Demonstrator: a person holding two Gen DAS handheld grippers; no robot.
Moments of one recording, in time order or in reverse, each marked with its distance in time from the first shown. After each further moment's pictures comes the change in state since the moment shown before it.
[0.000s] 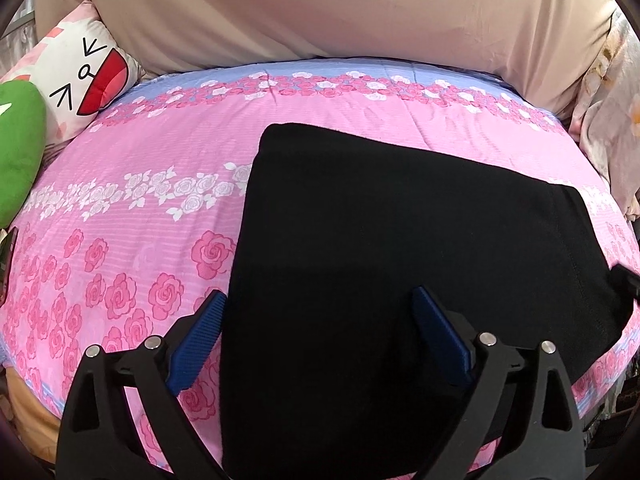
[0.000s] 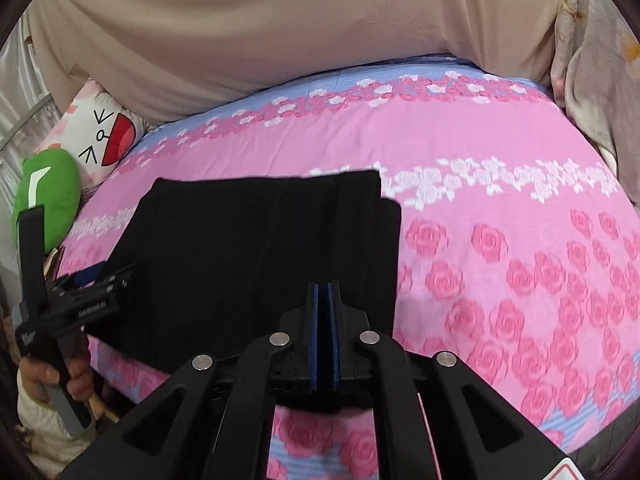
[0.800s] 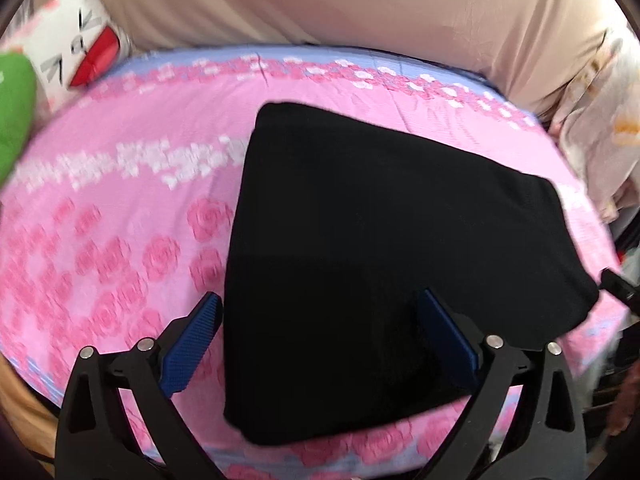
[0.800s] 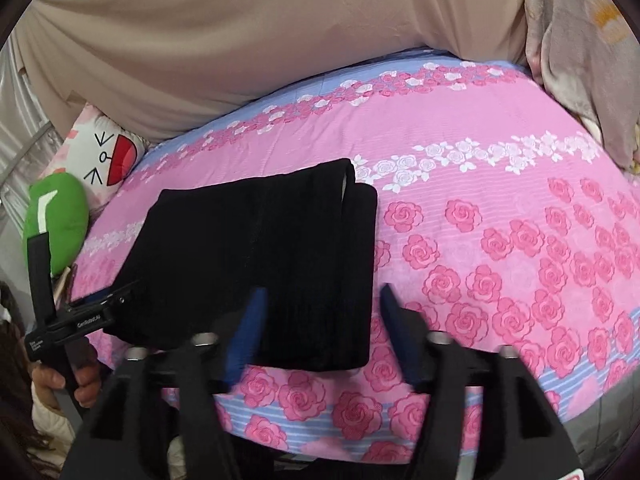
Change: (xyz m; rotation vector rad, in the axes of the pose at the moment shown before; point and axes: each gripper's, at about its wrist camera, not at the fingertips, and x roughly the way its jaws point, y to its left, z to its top) left arm -0.018 0.015 -0.015 -0.067 0.072 -0.124; right arm -0.028 -0.023 -0.016 0.101 -0.009 0.031
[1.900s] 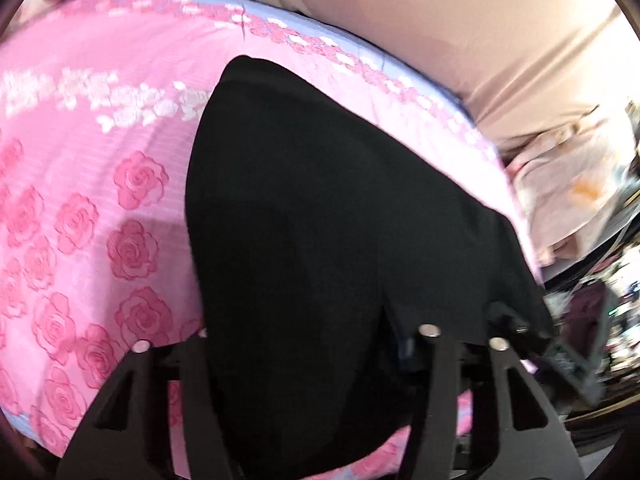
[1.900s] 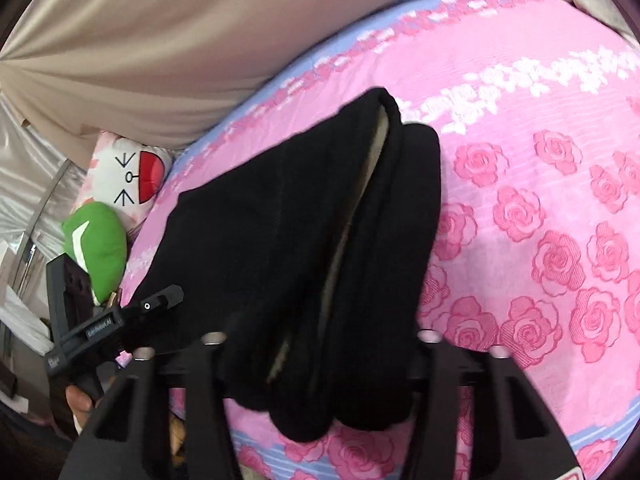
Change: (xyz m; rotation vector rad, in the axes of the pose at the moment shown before) left arm 0.031 0.009 0.014 -0.206 0.082 -0.289; right arm 0.073 0.003 -0.001 0.139 0.080 0.222
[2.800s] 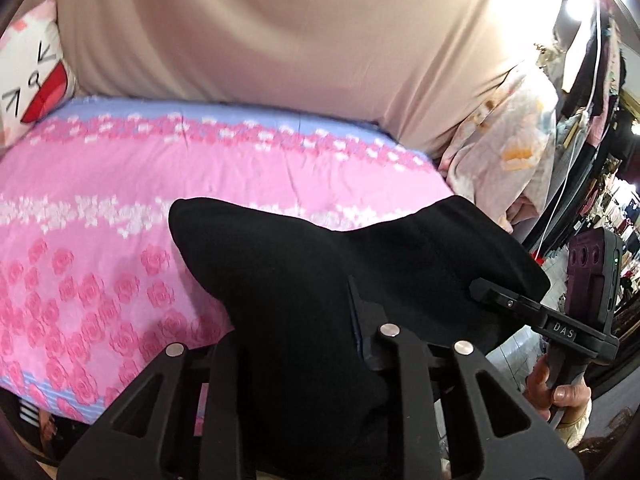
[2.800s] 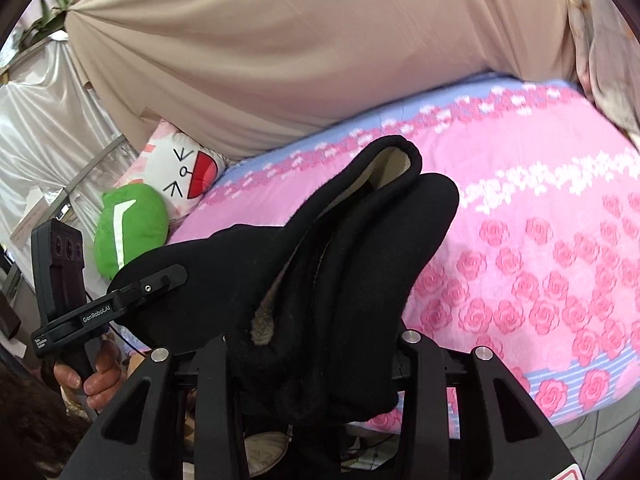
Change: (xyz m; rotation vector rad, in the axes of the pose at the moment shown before) left arm -0.119 -0.070 -0.023 0.310 -0.201 -0.035; right arm -0.110 0.073 -0.019 -0.194 -0.142 0.046
